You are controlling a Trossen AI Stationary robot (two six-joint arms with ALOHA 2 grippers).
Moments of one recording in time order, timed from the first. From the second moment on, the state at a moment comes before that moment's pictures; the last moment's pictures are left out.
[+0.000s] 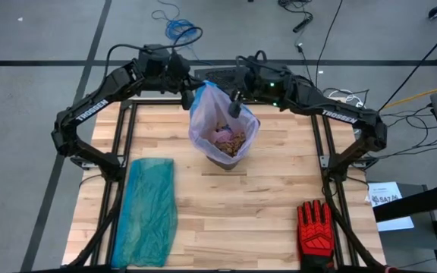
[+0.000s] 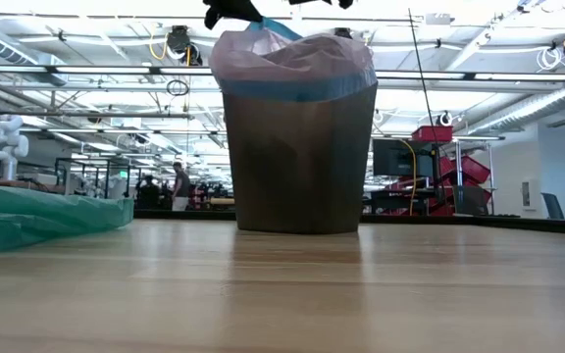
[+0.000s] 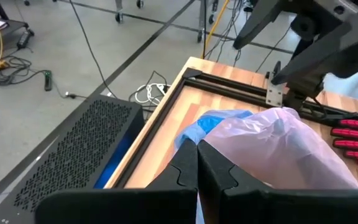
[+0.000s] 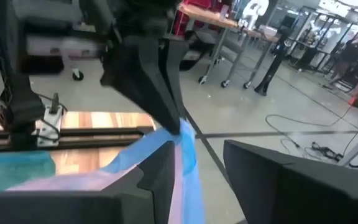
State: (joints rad) left arm 0.57 1.42 1.68 -0.70 0.23 0.06; right arm -0.31 1.55 1.64 -0.26 0.14 -0.25
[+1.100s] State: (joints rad) left arm 0.57 1.41 1.68 -0.75 0.23 0.06; right arm -0.60 1.49 1.56 -0.94 -0.34 0.10
